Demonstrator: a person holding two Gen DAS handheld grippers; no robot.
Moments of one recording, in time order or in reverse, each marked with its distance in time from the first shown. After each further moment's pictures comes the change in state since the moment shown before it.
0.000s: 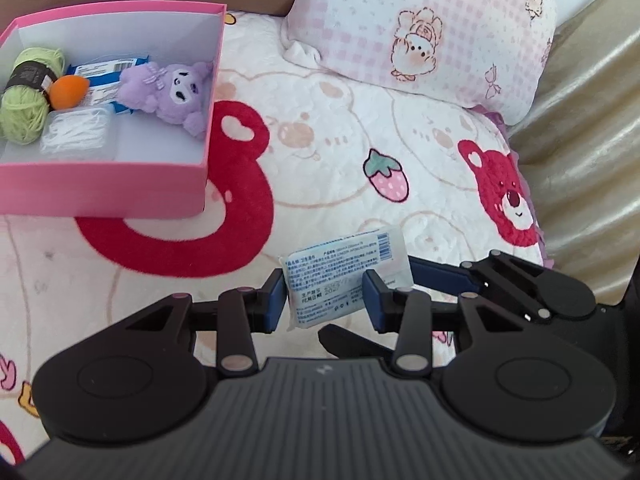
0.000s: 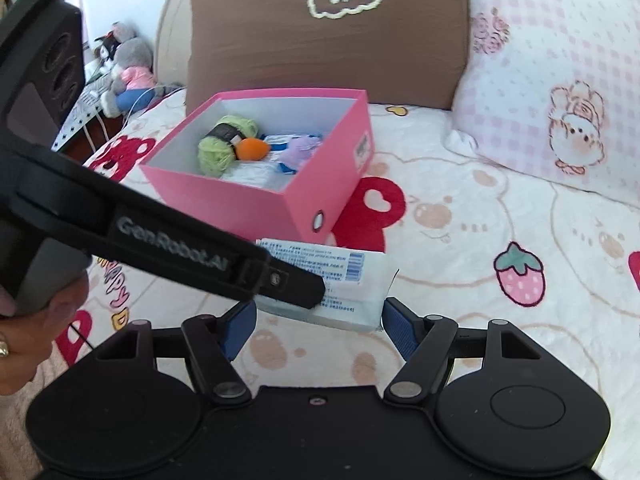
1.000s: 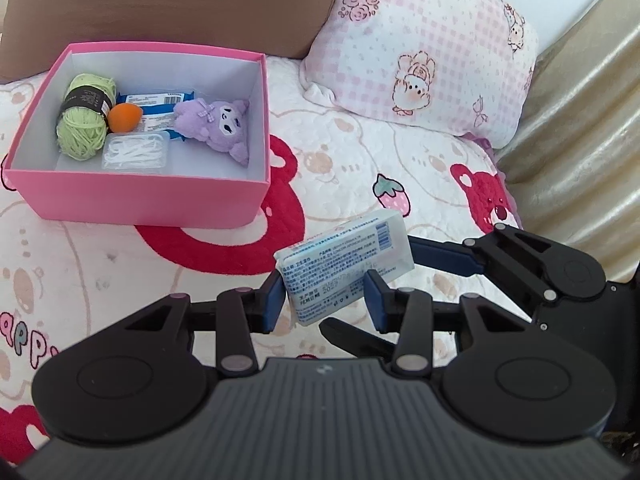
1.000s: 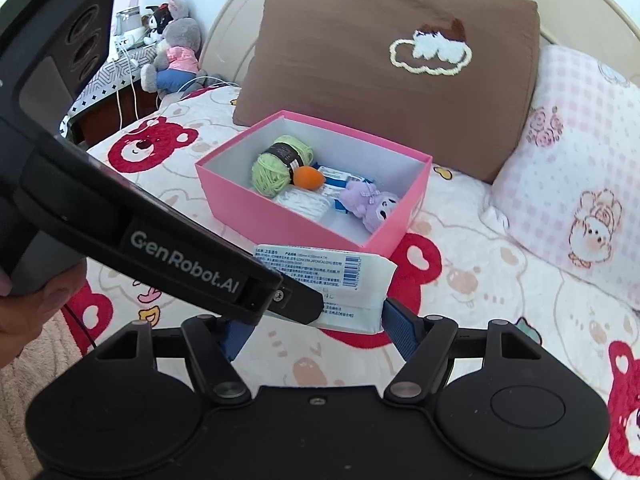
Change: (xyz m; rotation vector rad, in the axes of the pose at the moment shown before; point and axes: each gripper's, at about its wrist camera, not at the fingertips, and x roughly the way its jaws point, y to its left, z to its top) left arm -0.081 0.034 -0.019 0.018 -0.100 -0.014; right arm -0.027 0.088 0.025 -0.222 -0.051 -0.051
